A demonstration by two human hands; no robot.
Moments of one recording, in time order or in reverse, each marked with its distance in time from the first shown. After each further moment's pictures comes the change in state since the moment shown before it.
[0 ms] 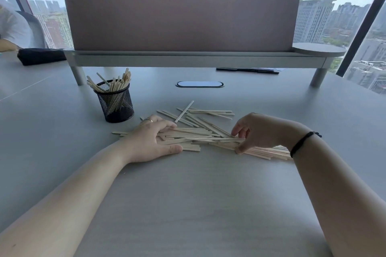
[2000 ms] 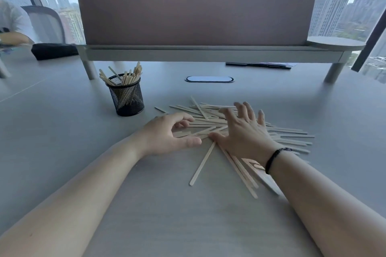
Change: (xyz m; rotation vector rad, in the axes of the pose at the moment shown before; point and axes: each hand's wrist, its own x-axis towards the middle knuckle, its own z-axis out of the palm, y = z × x) left_hand -0.008 0.023 -0.004 -0.149 0.003 -0.006; right_hand 0.018 -0.047 0.061 -0.127 0.359 0.019
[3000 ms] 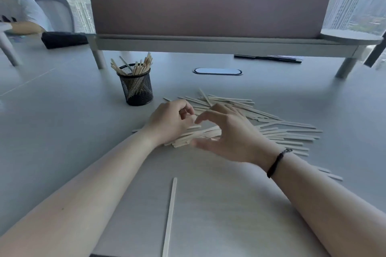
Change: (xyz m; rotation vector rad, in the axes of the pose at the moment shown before) left_hand 0.011 -0.013 0.012 0.015 0.309 -0.033; right_hand -0.026 -0.039 -0.008 0.267 0.055 -0.405
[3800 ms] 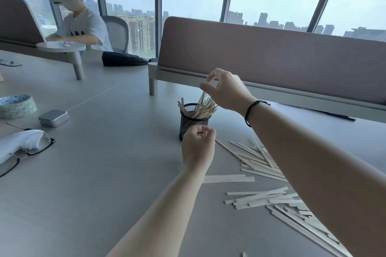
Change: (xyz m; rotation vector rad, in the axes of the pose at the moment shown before) left_hand 0.024 -0.029 -0.047 -0.801 0.495 -0.535; right_hand 0.257 -0.093 -0.018 0.014 0.156 0.056
